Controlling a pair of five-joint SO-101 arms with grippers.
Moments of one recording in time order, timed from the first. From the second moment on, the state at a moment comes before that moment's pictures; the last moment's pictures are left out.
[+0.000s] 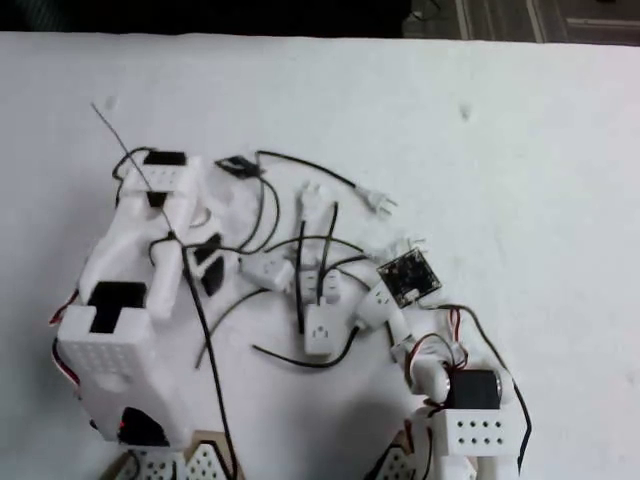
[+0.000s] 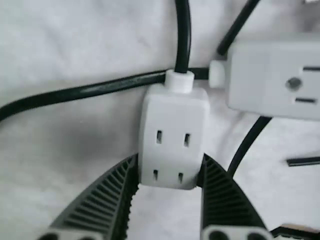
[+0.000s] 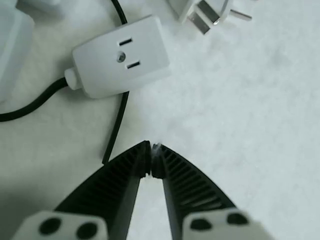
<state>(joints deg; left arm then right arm) -3.6 21.6 7.8 84.3 -32.9 -1.7 -83.3 86.8 68.0 30.0</state>
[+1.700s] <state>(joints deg) -16.4 -38.5 60.0 60.4 -22.8 0.3 -55.8 44.3 78.5 36.0</state>
